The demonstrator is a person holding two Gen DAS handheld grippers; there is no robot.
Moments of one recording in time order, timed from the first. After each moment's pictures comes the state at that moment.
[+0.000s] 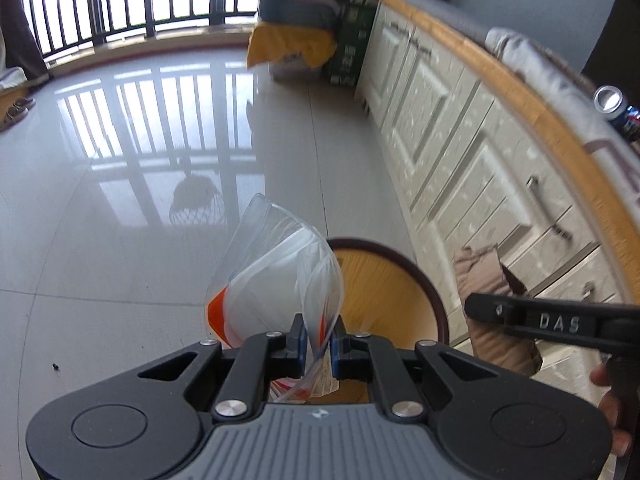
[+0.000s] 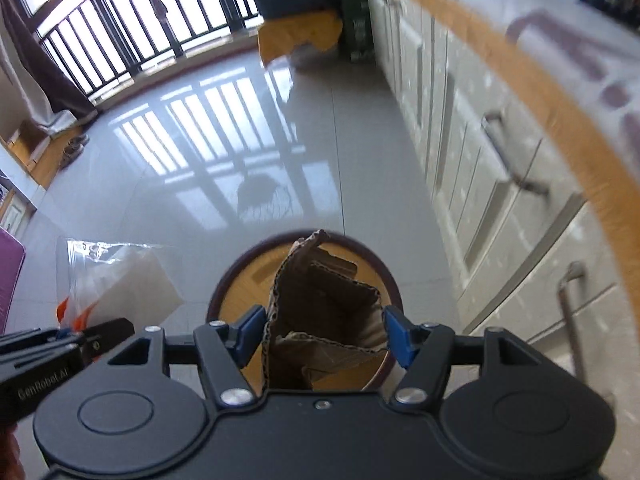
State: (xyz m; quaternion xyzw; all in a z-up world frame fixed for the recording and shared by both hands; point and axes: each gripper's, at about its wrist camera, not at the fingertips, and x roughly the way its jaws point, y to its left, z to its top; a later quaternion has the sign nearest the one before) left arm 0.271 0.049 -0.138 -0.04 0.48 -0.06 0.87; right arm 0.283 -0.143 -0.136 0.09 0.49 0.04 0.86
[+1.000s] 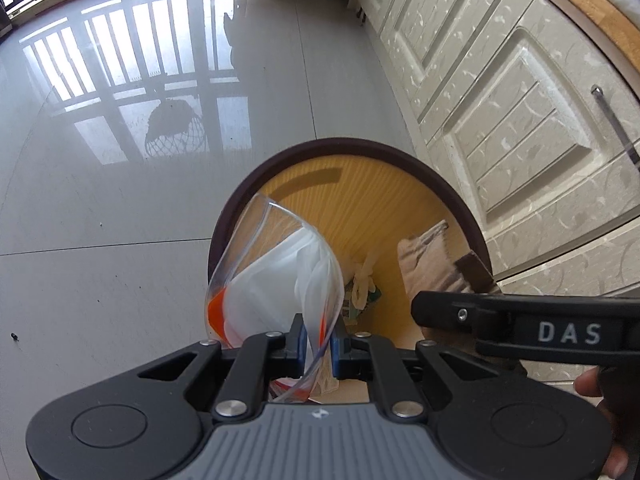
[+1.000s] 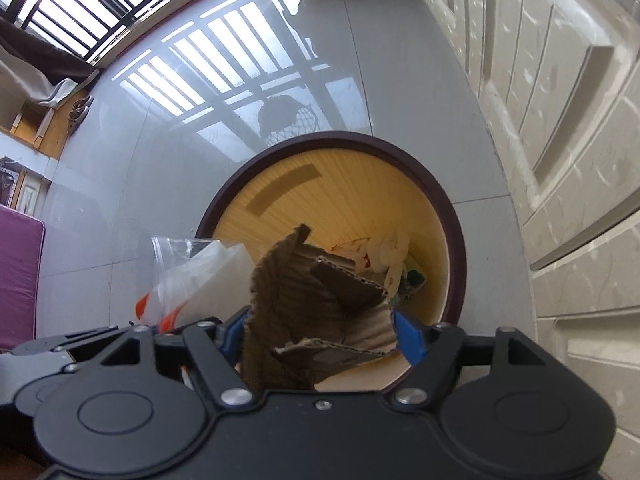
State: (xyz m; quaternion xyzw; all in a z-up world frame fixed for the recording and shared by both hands) left arm 0.319 0.035 -0.245 -0.04 0.58 -0.09 0.81; right arm 0.334 -0.138 -0.245 0.16 0.59 0.09 0.78
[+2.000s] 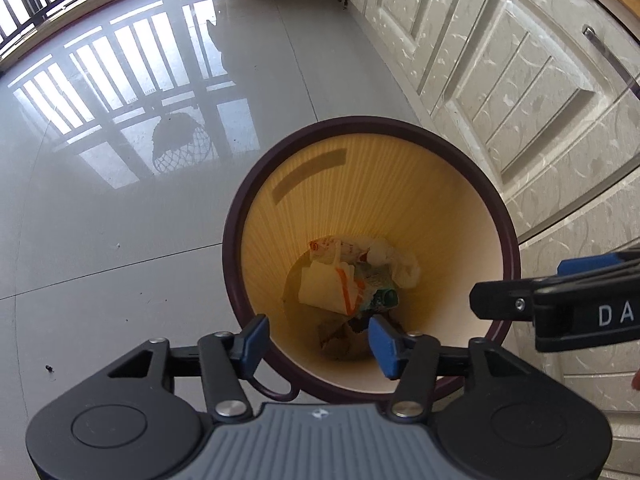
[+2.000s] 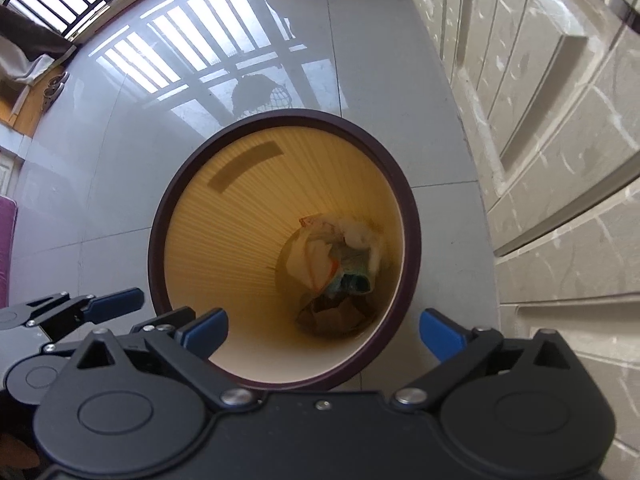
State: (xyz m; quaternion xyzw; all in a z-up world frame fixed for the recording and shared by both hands) left arm 0.315 0.026 -0.252 0.05 0.59 -0.10 0.80; right arm 0.327 -0.146 -0.244 0.11 0.62 0.06 0.77
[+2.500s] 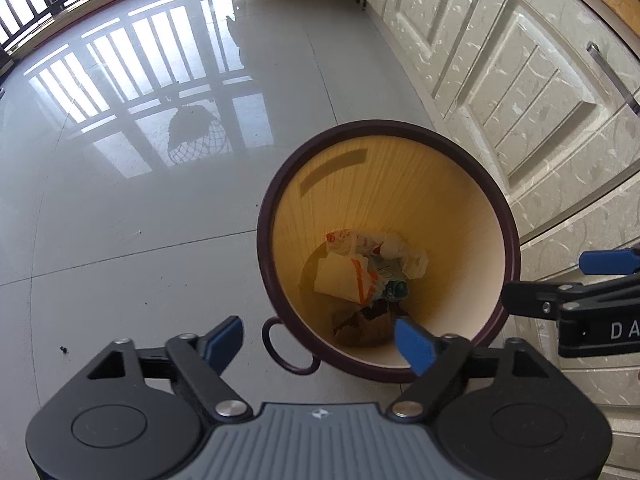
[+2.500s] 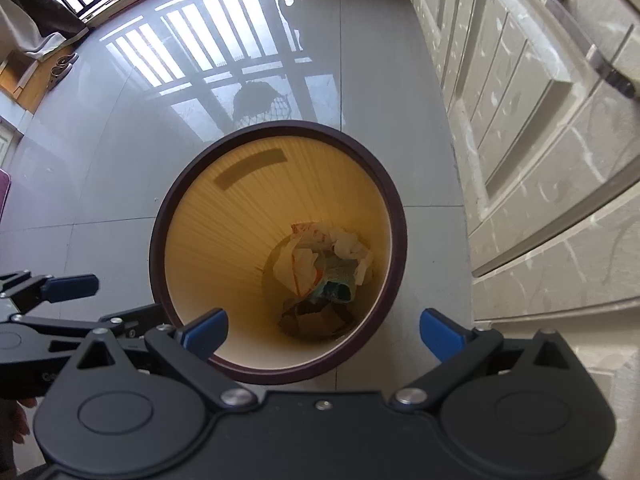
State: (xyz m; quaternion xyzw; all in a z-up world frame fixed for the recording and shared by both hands) left arm 0.303 0.040 -0.228 0.04 0.59 -0.08 0.80; right arm 0.310 -0.142 -0.217 0.05 0.60 0.07 0.80
